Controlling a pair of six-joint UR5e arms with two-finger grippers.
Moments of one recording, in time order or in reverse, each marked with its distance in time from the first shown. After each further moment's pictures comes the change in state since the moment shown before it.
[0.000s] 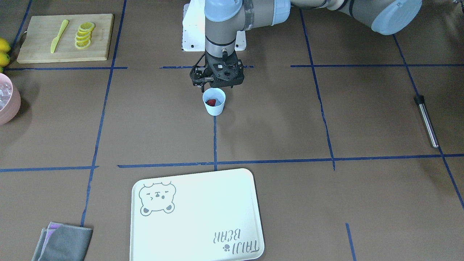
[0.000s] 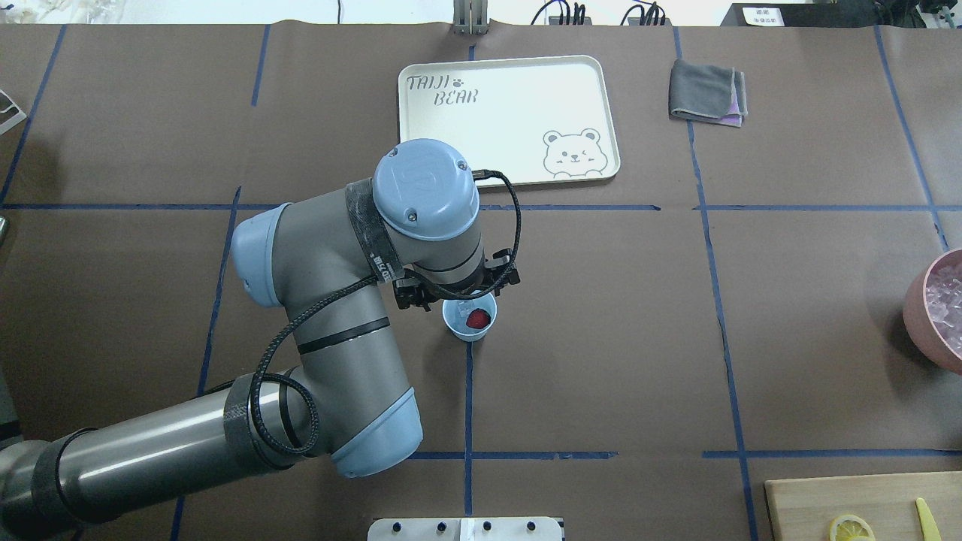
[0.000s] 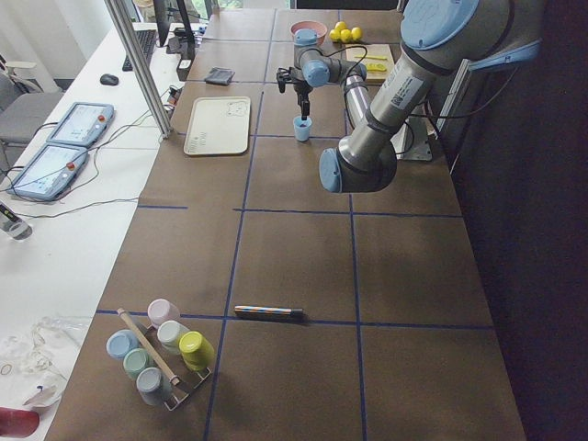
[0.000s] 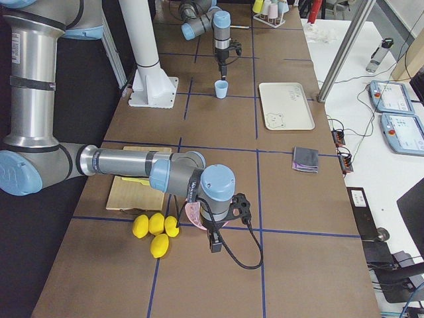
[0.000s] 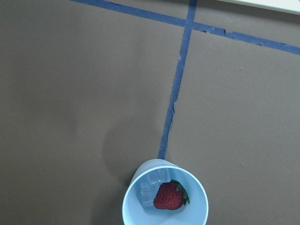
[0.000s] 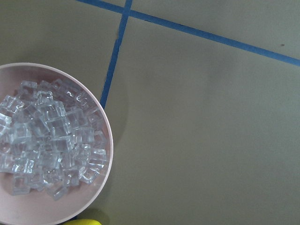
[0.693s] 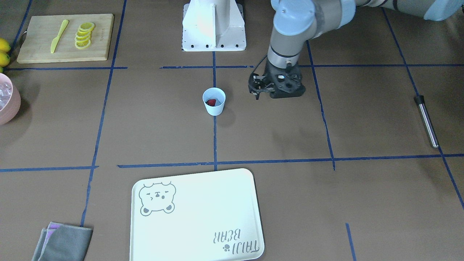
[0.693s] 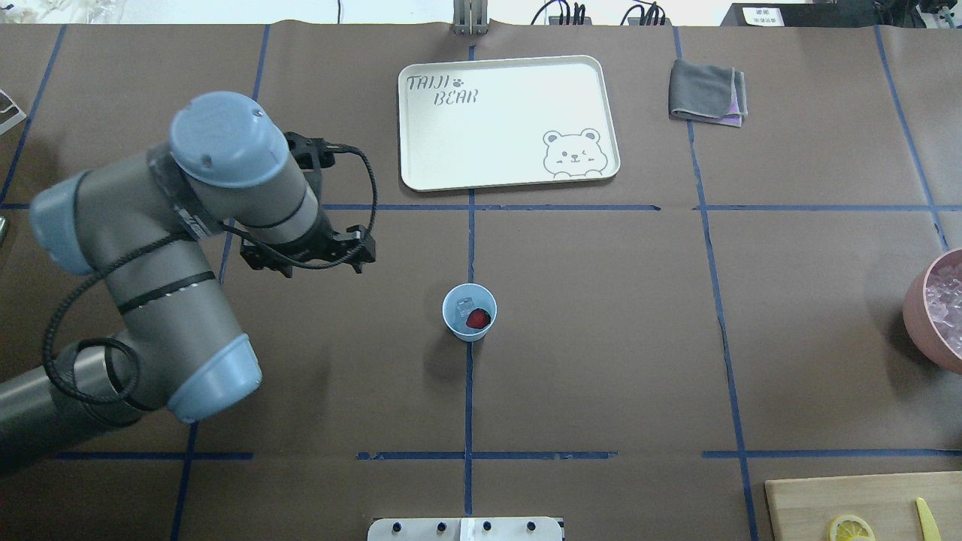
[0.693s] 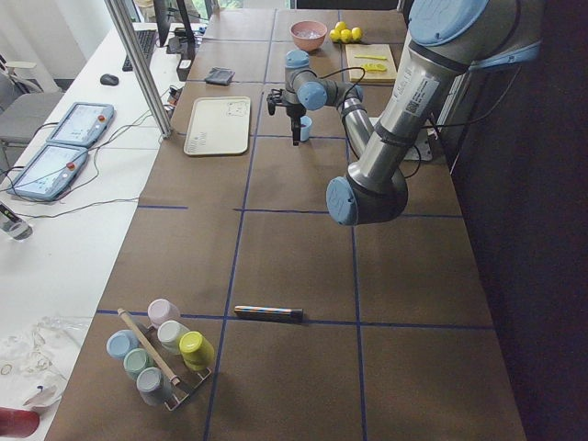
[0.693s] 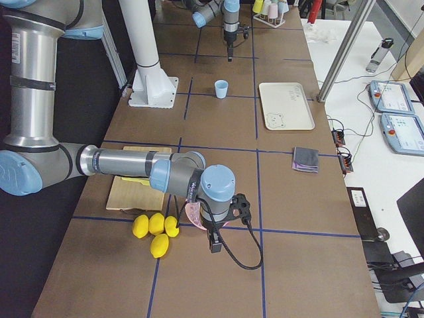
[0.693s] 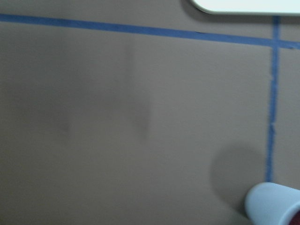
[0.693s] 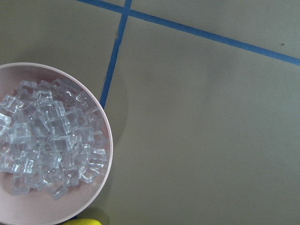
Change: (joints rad) left arm -0.216 0.323 -0.181 0.022 -0.131 0.361; right arm 0.000 0.000 -0.002 0.000 0.000 0.000
